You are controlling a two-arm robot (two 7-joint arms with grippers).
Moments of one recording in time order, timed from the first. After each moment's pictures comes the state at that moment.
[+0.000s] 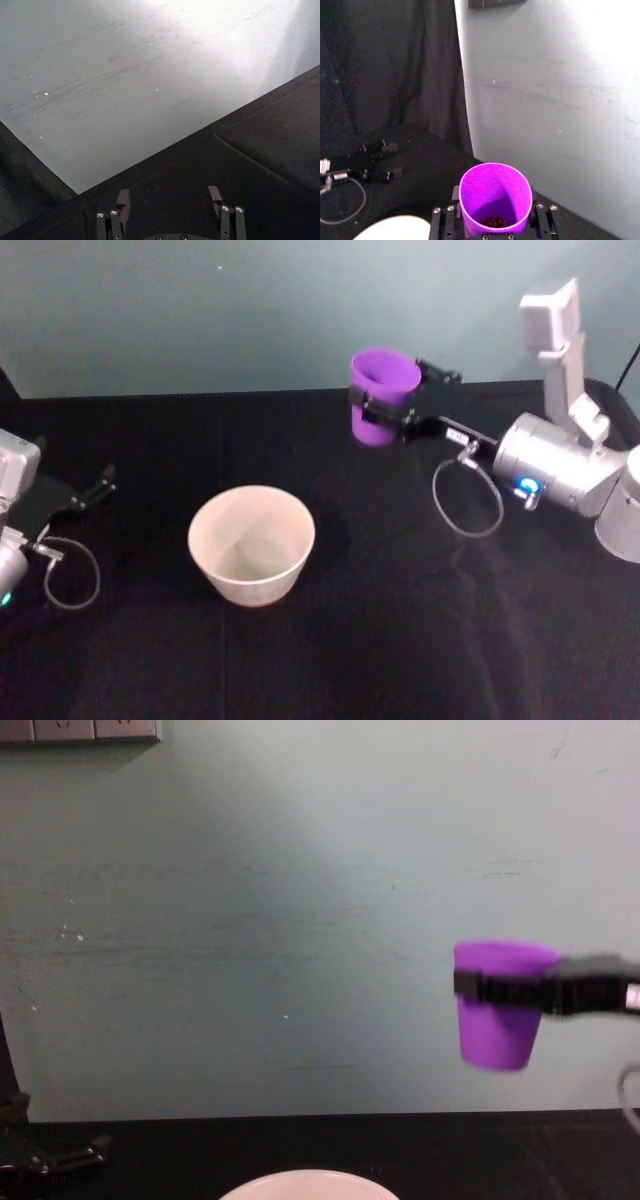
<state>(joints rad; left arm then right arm) -0.20 0.60 0.45 -1.41 -0.25 -0.12 0.03 0.31 0.49 -0.32 -1.56 0.48 0.11 0.50</state>
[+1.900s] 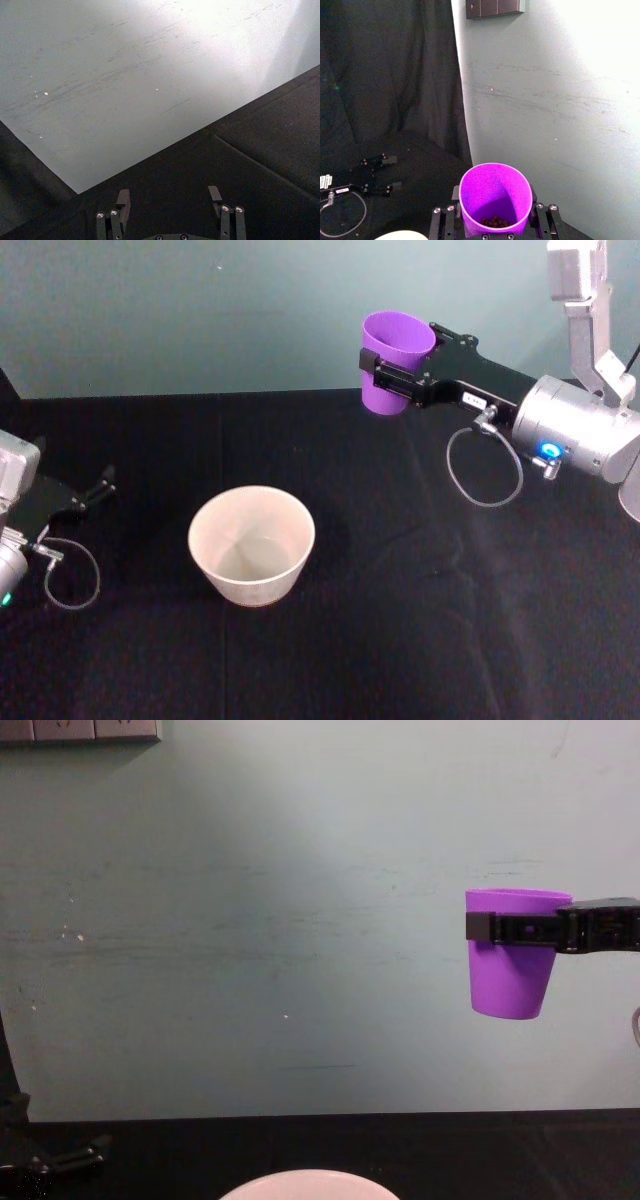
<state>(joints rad) -0.20 0.60 0.45 -1.41 -0.25 -0.12 0.03 0.36 0.53 -0.30 -1.63 0.54 0.22 0.49</state>
